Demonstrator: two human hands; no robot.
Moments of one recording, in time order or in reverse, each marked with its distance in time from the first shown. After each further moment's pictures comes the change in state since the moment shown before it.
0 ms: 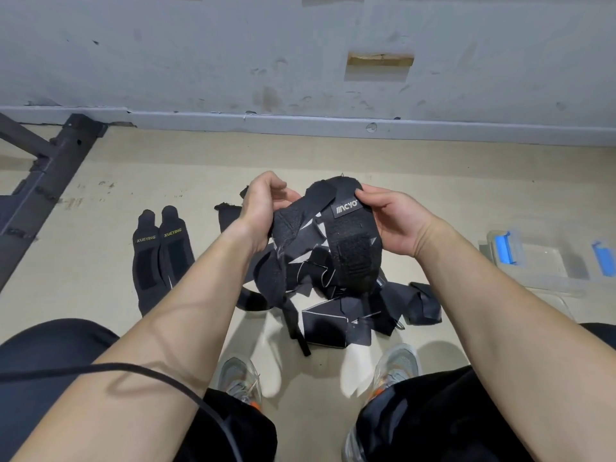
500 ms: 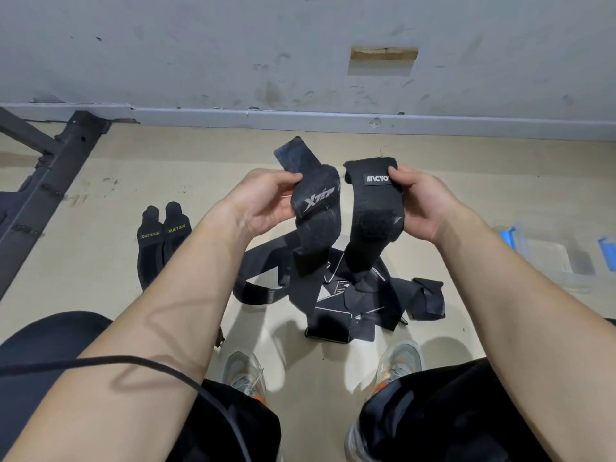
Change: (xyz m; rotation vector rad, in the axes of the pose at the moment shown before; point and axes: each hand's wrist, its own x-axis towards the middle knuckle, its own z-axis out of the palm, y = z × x) left_hand 0.007 0.014 -0.008 -0.117 -0.215 -0.027; right_hand -0.003 -0.017 -0.017 0.065 0.287 -0.107
